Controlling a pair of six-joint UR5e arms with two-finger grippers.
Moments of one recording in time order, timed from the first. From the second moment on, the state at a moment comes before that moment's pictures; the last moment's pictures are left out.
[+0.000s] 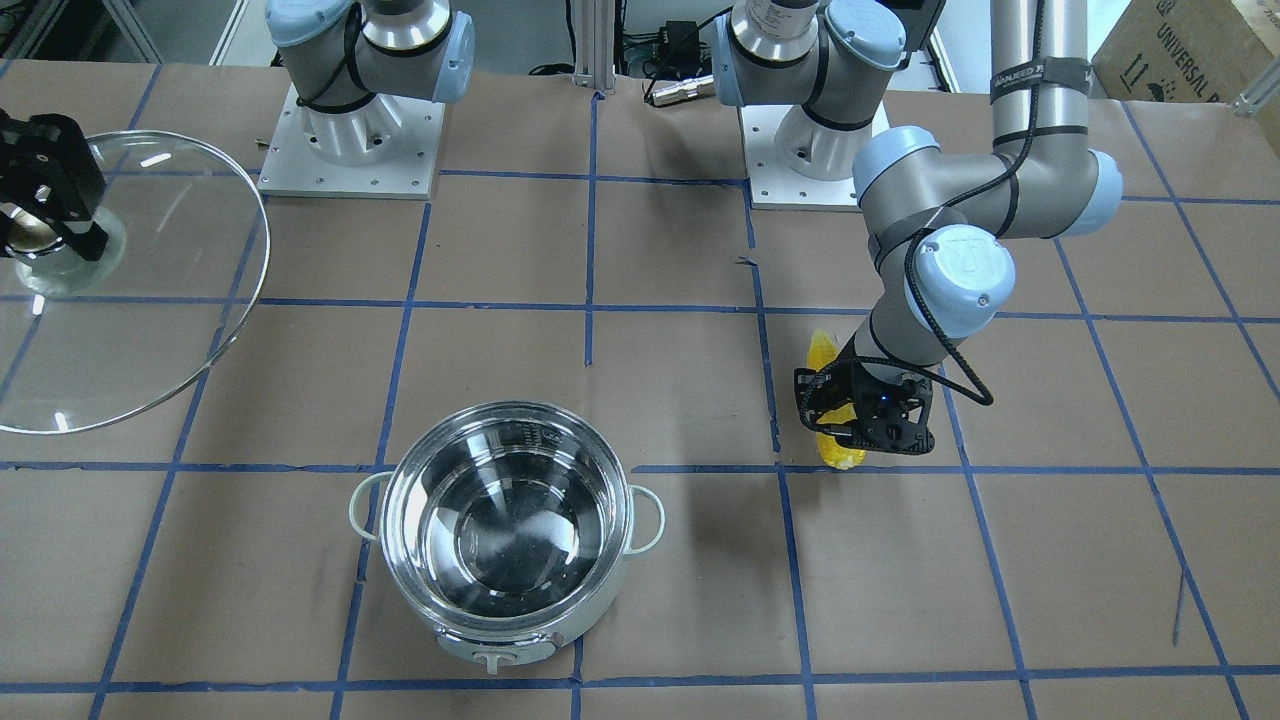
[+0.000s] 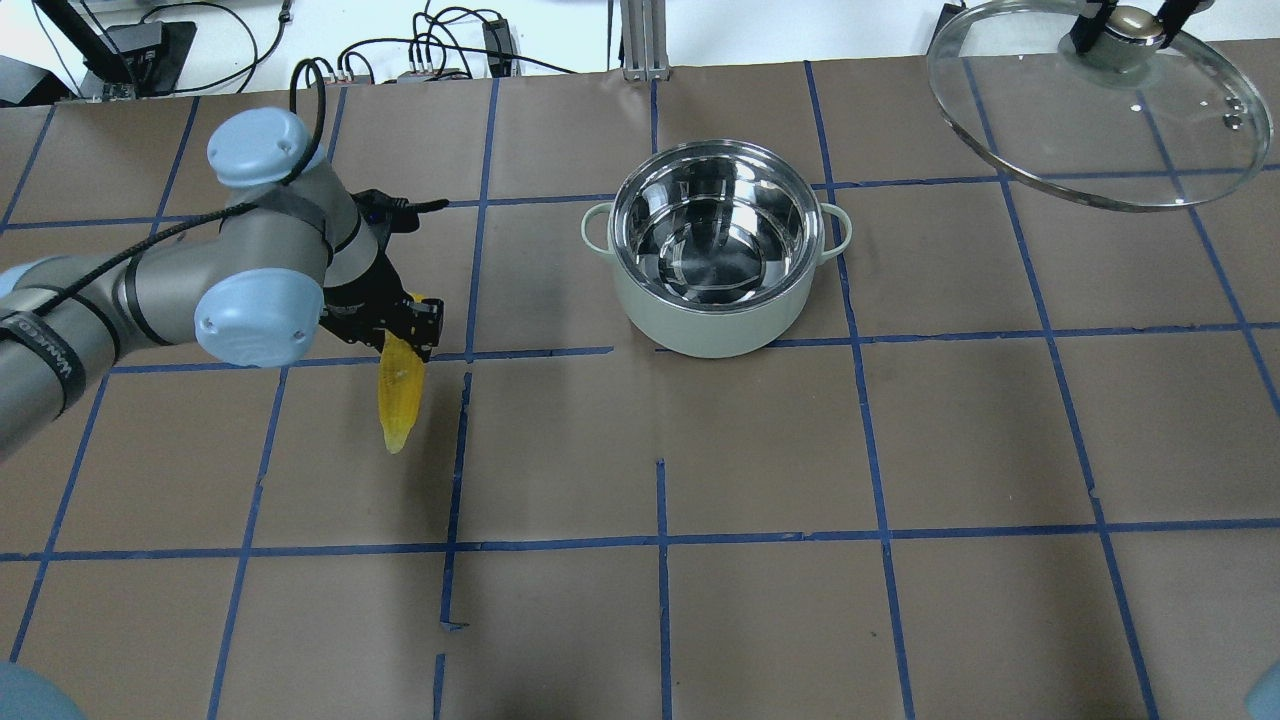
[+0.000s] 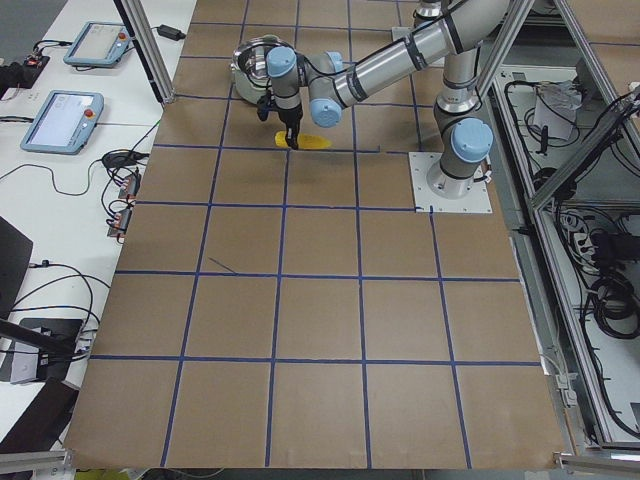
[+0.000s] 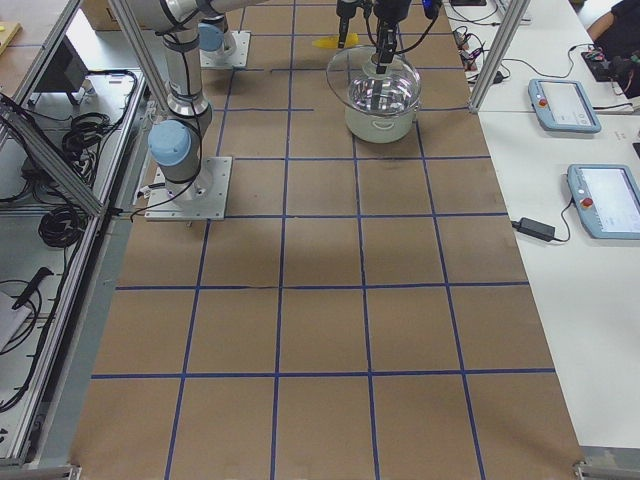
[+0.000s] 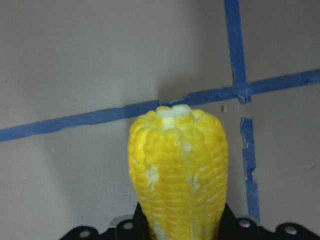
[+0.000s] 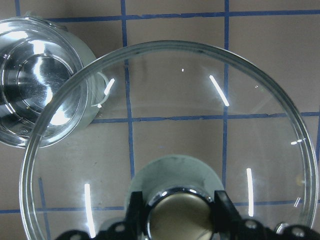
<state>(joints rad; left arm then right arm) -1.51 -1.84 -1.82 -1.13 1.53 0.11 1.41 -1.35 1.02 -1.22 -1.57 -0.15</state>
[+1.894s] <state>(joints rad) -1.93 -2.31 -1.07 -1.29 1.49 -0.29 1.42 -1.16 1.03 -1.34 -1.58 -0.17</state>
